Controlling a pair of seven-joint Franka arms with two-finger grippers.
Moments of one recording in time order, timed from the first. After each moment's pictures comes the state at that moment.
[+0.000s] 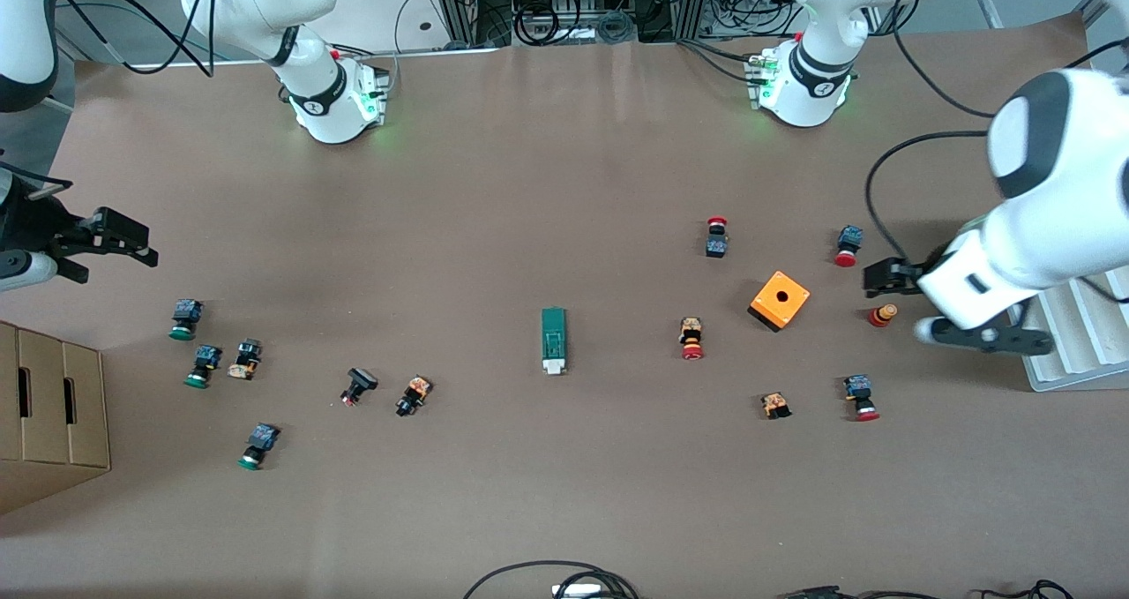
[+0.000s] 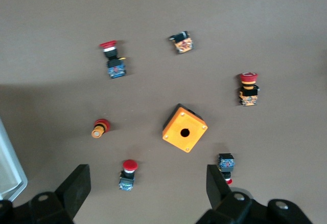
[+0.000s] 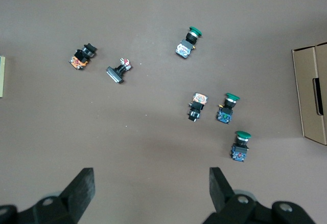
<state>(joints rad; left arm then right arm) -0.01 0.25 -0.16 -1.55 0.02 1.66 0.00 0.26 -0.05 -0.37 -1.74 0.06 1.71 -0.29</state>
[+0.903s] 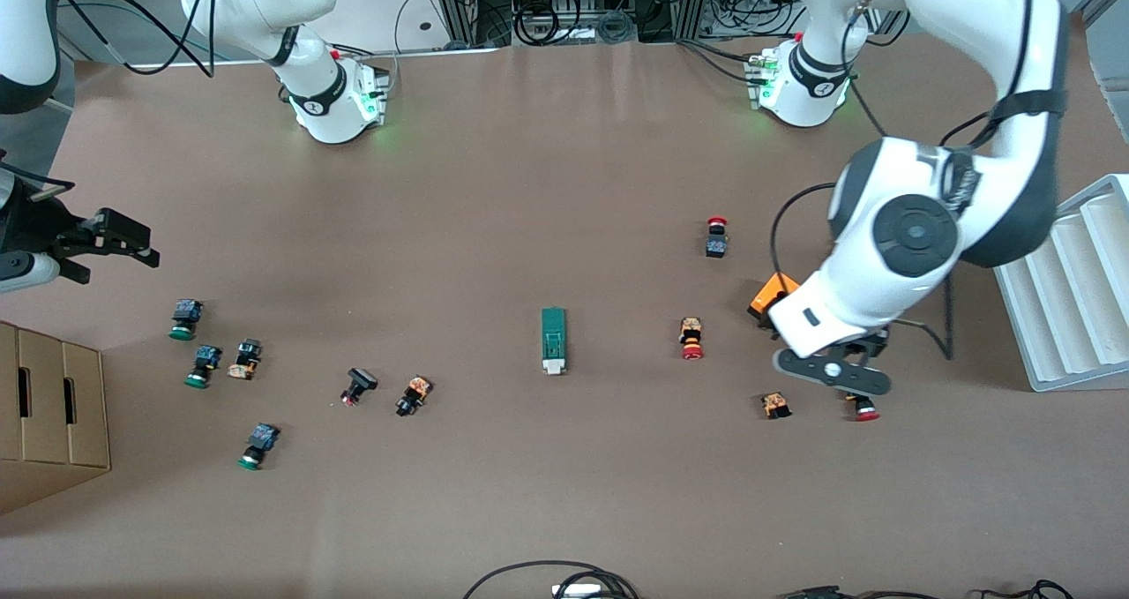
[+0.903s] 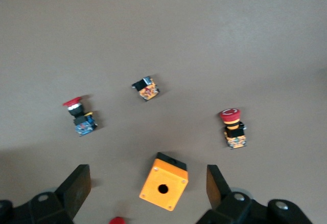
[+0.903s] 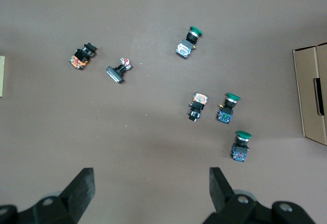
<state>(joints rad) -0.20 0.38 -0.17 -1.54 0.16 1.87 -0.11 0.26 -0.04 -0.37 -1.74 0.06 1.71 -0.29</state>
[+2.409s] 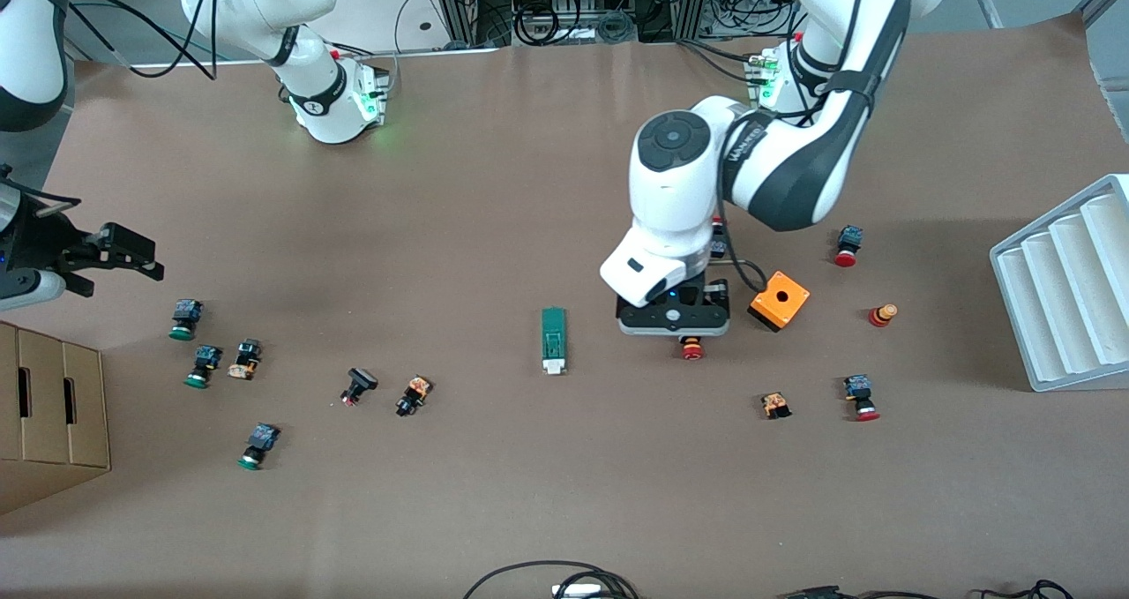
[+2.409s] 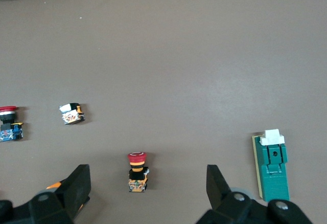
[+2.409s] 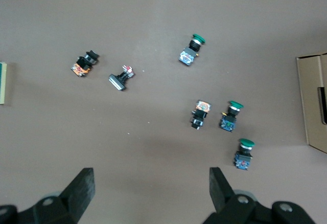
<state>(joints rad) -0.51 0.42 -0.17 -1.54 0.36 2.07 -0.73 0.26 0.03 -0.36 -1.68 0.10 1.71 -0.28</state>
